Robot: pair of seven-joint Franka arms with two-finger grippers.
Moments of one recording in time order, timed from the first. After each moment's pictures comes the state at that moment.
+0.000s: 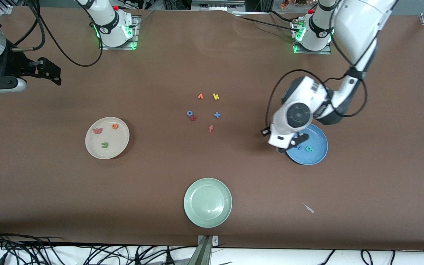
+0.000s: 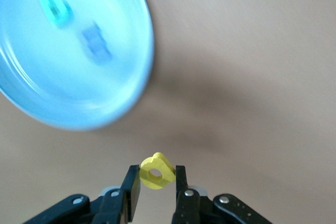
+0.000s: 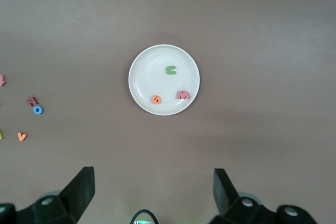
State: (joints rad) left arm 0.00 0.55 -0.40 -1.75 0.15 2.01 -0.88; right arm 0.15 0.04 -0.02 -1.50 -0.04 1.48 0.02
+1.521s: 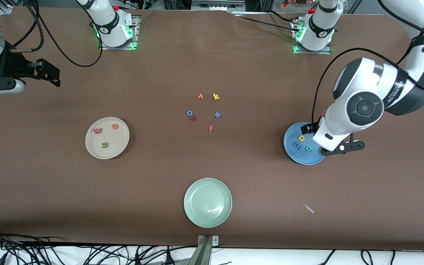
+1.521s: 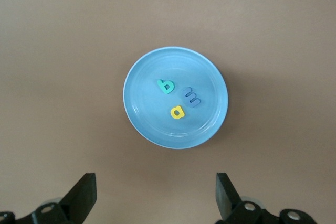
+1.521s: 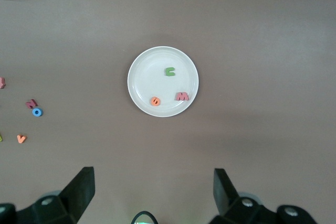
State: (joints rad) left arm 0.14 0.44 -0.51 -1.47 0.27 1.60 -0.55; right arm 0.15 0.05 -0.02 -1.50 -0.04 1.49 0.02
